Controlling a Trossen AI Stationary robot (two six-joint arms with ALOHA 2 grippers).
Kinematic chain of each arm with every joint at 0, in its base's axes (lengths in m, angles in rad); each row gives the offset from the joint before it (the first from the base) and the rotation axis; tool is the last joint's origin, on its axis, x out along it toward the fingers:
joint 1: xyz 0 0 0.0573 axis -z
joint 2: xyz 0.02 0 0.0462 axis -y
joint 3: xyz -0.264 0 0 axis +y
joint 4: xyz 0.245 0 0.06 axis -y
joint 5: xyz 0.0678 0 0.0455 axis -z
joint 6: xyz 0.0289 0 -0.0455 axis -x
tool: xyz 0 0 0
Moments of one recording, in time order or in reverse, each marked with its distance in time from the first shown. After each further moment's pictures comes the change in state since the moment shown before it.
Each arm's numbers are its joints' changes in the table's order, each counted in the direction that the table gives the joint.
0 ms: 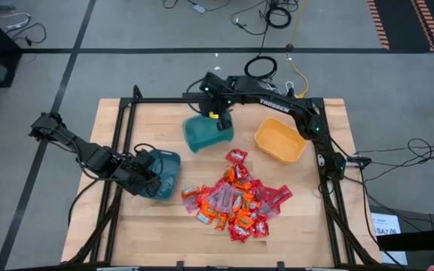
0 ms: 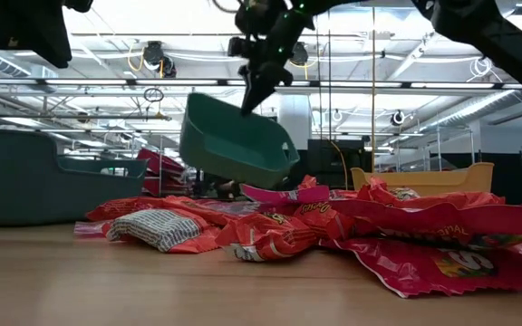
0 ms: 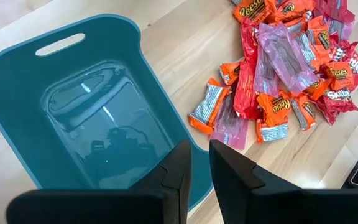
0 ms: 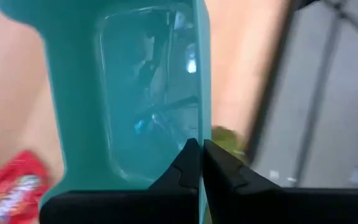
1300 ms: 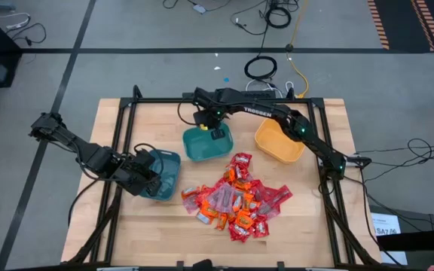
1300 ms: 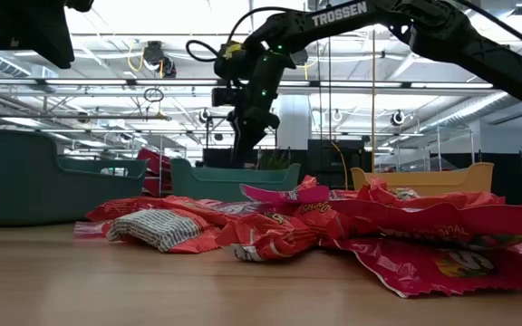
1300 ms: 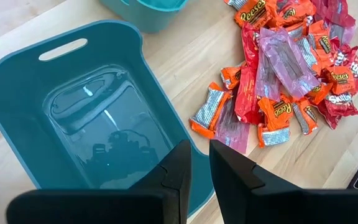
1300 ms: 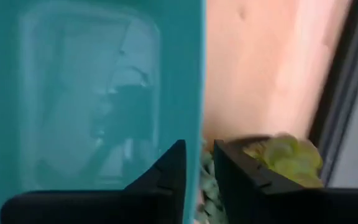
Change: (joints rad) left arm 0.001 -0.005 0.000 0.001 -0.018 0.002; right arm -0.008 -0.170 0.000 0.028 0.048 -0.076
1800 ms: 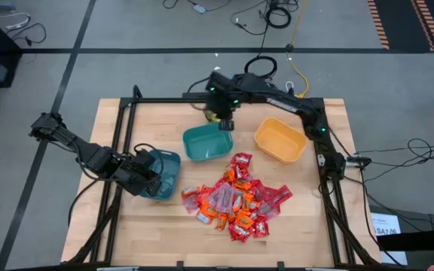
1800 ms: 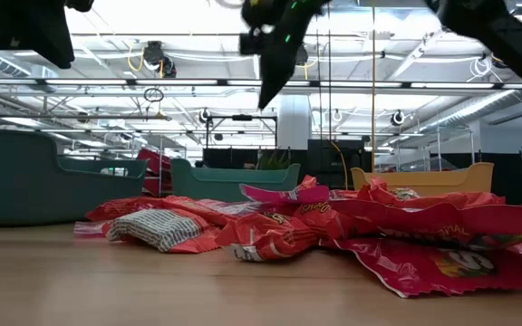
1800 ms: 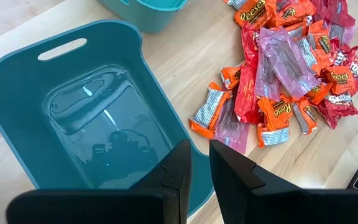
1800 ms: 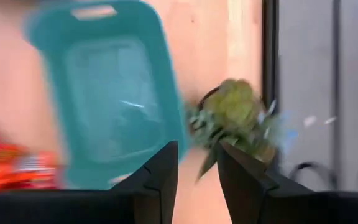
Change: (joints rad) left arm 0.000 0.000 0.000 0.002 0.000 0.000; right arm 0.003 0.246 -0.001 -0.180 0.013 -0.297
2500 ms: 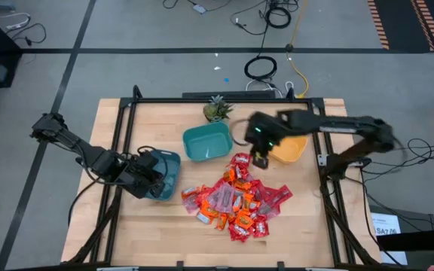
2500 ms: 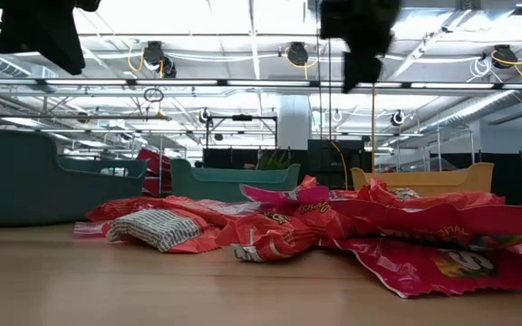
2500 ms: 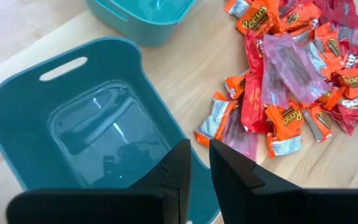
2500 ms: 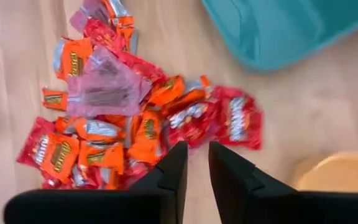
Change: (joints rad) left arm 0.000 -0.052 0.000 0.026 -0.053 -0.051; right arm -0.213 0.715 1.057 0.370 -0.200 -0.562
